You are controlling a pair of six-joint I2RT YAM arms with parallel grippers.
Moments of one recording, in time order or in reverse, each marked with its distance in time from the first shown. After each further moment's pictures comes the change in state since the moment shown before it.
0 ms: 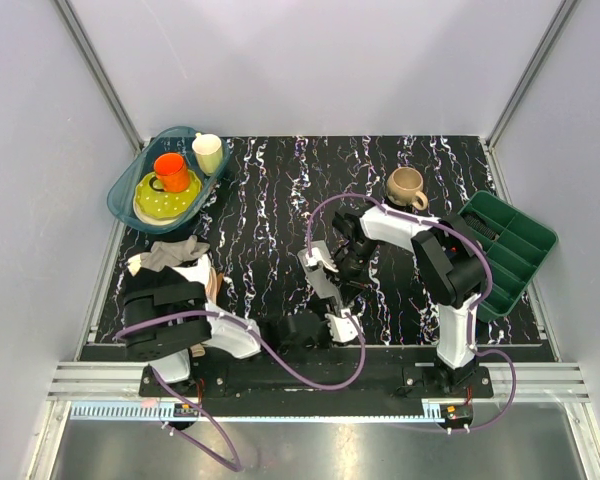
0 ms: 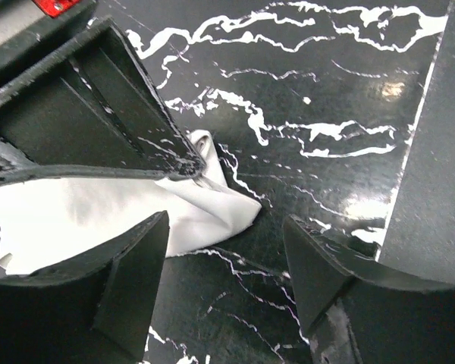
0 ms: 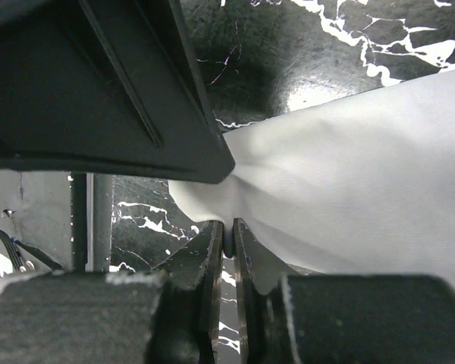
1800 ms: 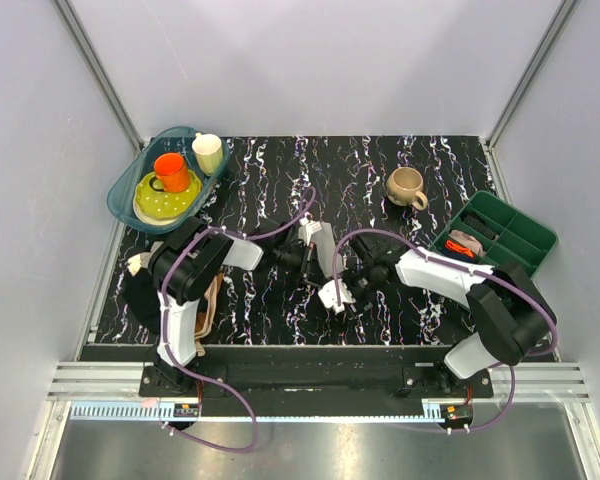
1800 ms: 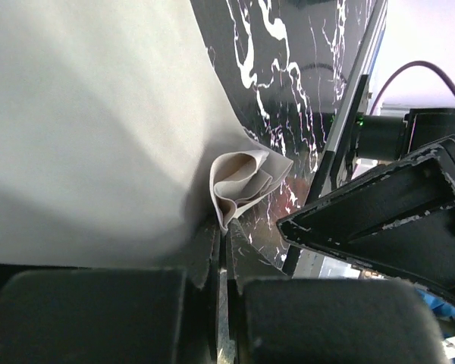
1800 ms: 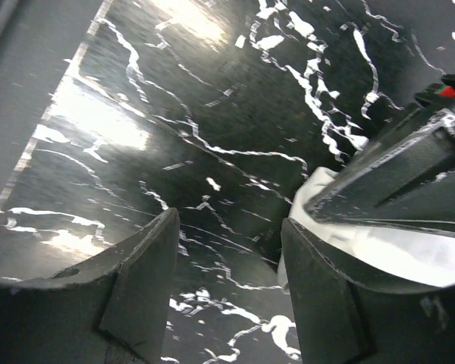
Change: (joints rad) left arm 0.743 0.354 0.436 -0.426 1.178 -0.890; right arm 0.068 -0.460 -0.490 0.536 0.021 -0.275
